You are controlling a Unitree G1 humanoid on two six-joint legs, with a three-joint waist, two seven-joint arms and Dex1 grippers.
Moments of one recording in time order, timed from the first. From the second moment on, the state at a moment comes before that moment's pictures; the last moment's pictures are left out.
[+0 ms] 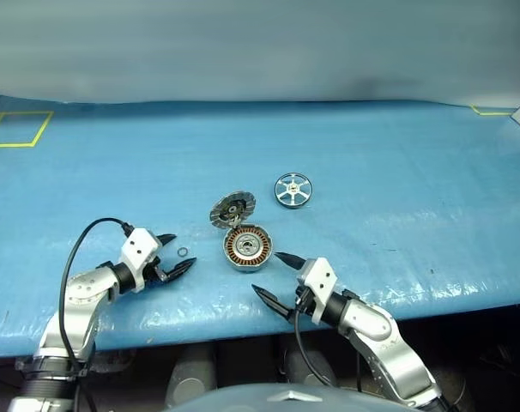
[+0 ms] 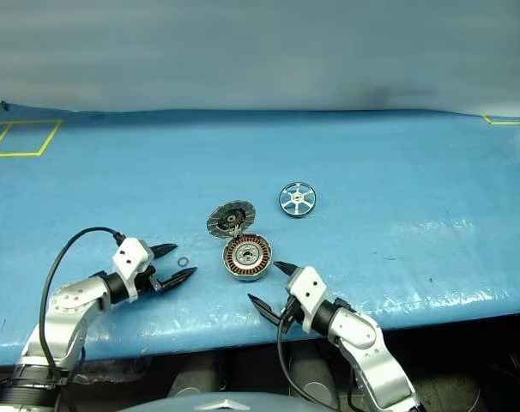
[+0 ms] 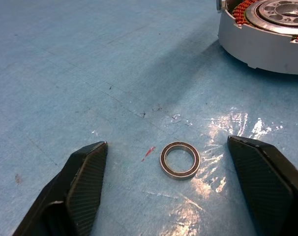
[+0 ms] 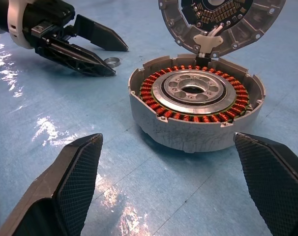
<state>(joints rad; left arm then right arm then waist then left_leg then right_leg) 0.04 0.56 0.05 0.00 -0.18 0.16 -0.81 0.21 -0.35 0.31 -0.28 0.16 0.07 0.61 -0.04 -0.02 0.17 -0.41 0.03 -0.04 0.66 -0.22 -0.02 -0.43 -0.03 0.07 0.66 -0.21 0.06</state>
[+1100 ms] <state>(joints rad) -0.02 0.74 -0.03 -0.44 -0.45 0.50 -1.00 0.22 -0.36 0.30 -0.29 0.15 0.11 0.60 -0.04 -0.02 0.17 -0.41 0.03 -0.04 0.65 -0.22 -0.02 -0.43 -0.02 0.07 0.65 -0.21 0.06</state>
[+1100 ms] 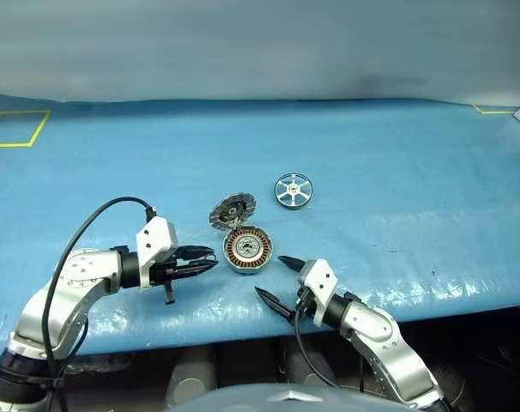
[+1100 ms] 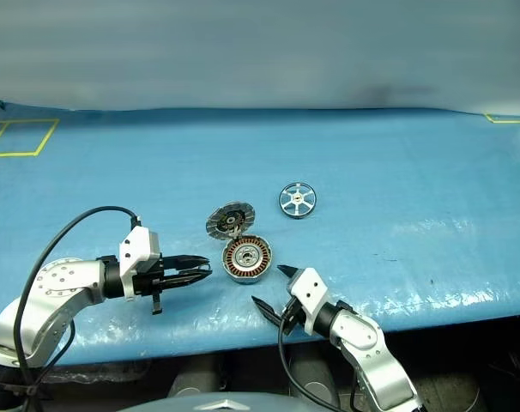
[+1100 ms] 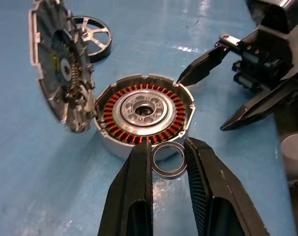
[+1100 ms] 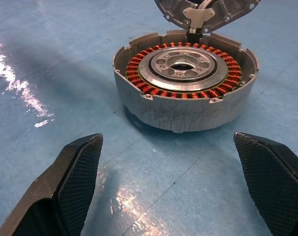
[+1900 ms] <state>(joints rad) -0.15 0.55 -0.30 -0.42 -0.22 0.58 -0.72 0.23 -0.35 0.30 -0.29 0.14 0.12 0.57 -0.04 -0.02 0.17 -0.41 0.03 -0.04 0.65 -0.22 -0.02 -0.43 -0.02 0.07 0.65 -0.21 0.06</state>
